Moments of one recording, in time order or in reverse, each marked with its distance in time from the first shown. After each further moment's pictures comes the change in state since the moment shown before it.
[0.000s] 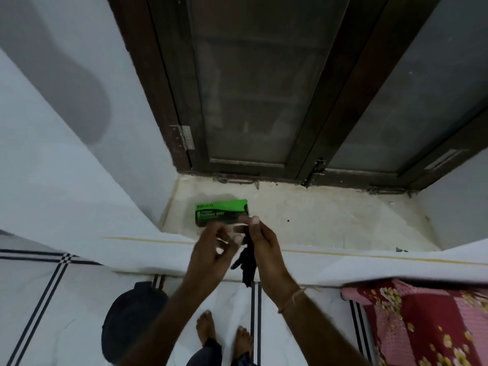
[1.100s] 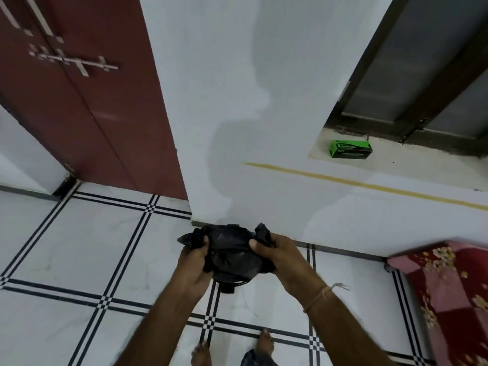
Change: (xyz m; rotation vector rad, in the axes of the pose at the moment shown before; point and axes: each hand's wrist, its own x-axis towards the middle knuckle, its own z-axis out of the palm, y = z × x) left_hand -0.335 -0.212 -0.361 -1.149 0.197 -0.669; right_hand -0.327 0.147 0.327 -0.099 -0.278 0.245
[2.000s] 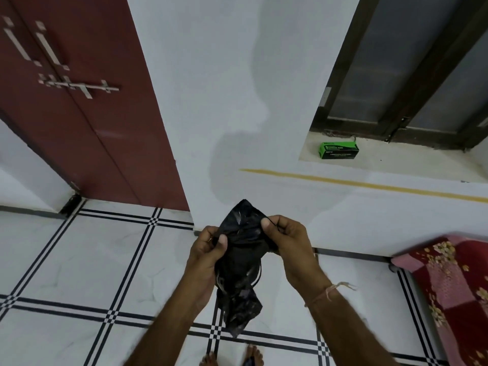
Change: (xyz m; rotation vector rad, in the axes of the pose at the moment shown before) left_hand -0.054 -0.001 0.026 0.269 -0.293 0.306; right_hand -0.040 -0.025 0.000 0.066 0.115 -0.367
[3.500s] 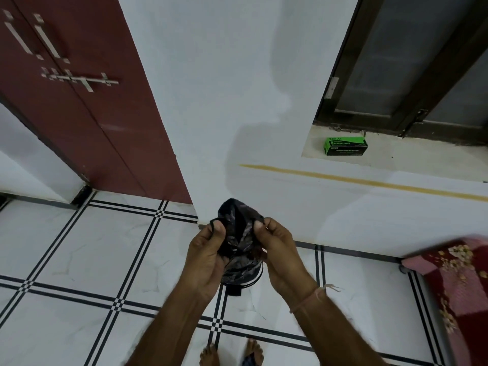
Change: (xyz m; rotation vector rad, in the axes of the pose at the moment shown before) left_hand 0.018 -0.004 0.042 -0.179 0.147 -0.053; right_hand 0.012 0.004 -0.002 0.199 0.011 0.204
